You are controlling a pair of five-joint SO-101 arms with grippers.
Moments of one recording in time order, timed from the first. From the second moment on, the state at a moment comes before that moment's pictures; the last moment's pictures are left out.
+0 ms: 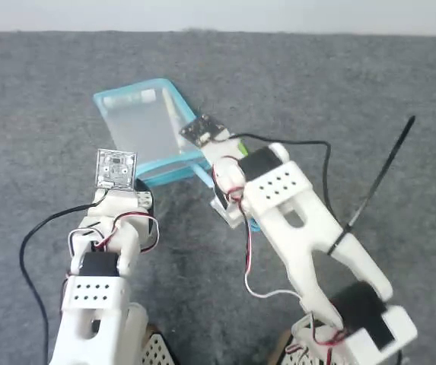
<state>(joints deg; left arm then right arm) -6.2 -61.3 83.3 30.6 -0.3 -34.8 -6.1 15.6 78.2 10.7</state>
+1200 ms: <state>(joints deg) -6.2 -61.3 83.3 29.8 -0.4 -35.2 14.8 -29.4 90.8 3.2</state>
